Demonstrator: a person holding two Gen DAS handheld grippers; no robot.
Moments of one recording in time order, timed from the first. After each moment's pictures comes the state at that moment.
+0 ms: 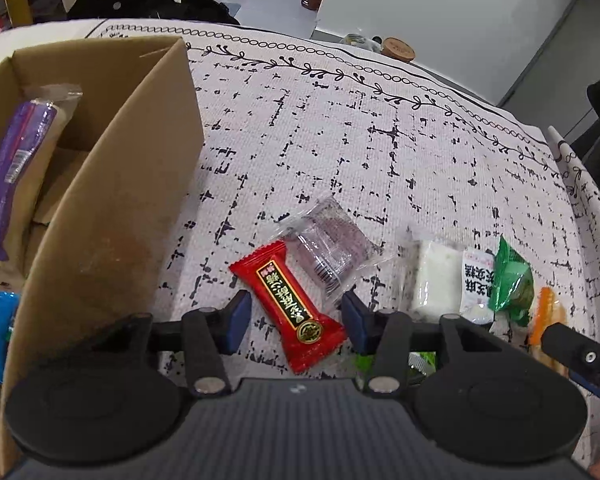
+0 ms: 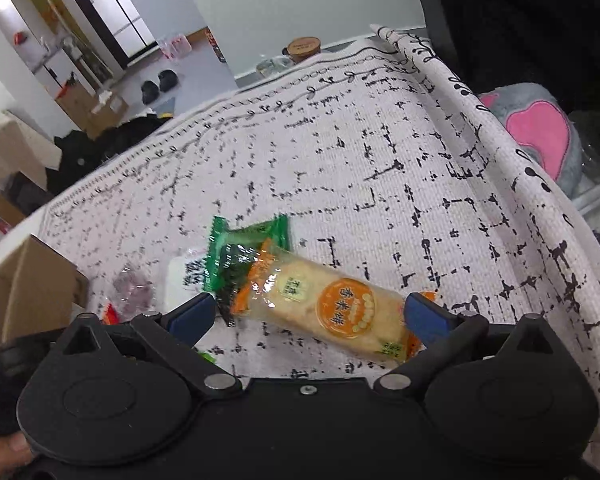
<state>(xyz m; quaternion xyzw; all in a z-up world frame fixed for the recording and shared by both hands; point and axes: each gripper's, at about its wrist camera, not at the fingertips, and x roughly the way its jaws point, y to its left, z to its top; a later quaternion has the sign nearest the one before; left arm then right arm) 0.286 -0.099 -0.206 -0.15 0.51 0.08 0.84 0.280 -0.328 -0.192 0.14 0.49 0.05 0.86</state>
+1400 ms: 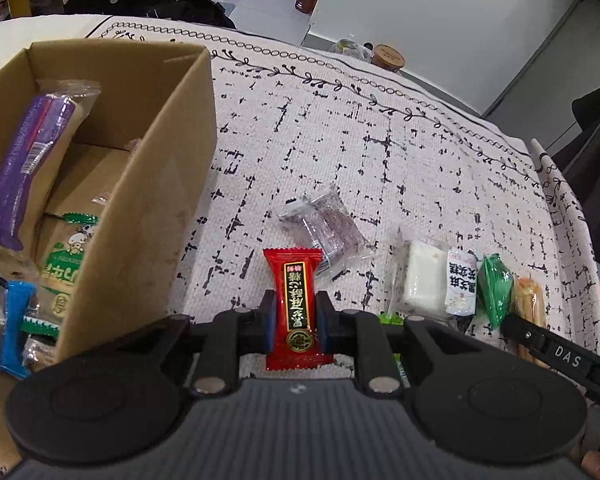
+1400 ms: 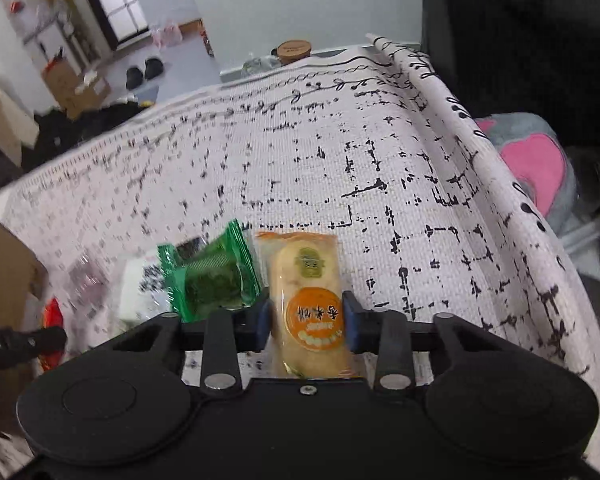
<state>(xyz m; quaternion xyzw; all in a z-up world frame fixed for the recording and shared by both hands) 0.271 -0.085 -0.192 -0.18 0.50 0.06 0.84 0.288 -0.328 -0.189 0.09 0.47 0.03 0.88</state>
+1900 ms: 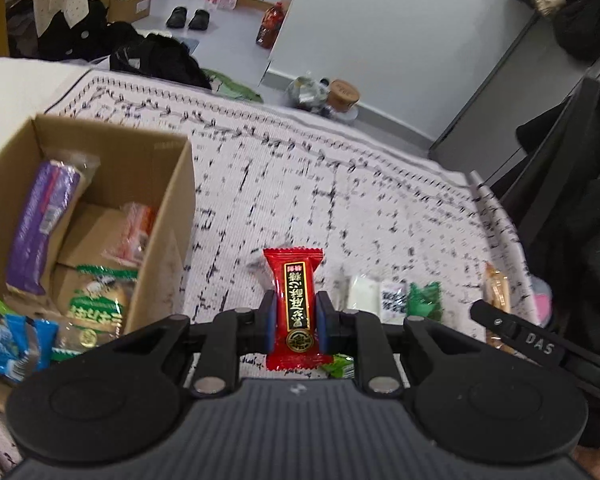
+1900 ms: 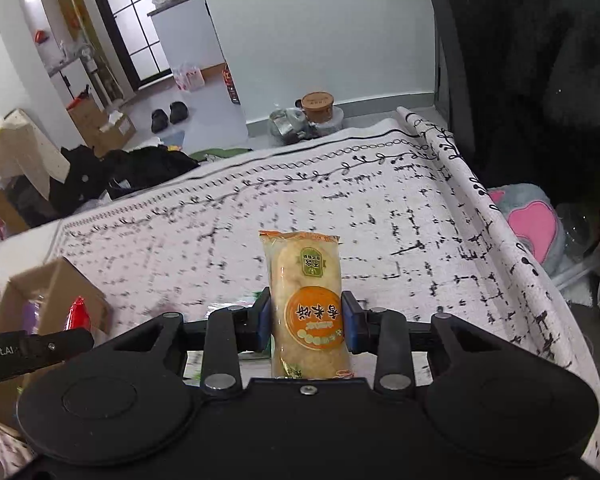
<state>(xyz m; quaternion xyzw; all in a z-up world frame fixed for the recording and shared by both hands) 0.251 -0.076 -0.130 -0.19 0.45 0.01 0.87 0.270 -0.295 -0.129 0.10 0.41 0.05 0.90</state>
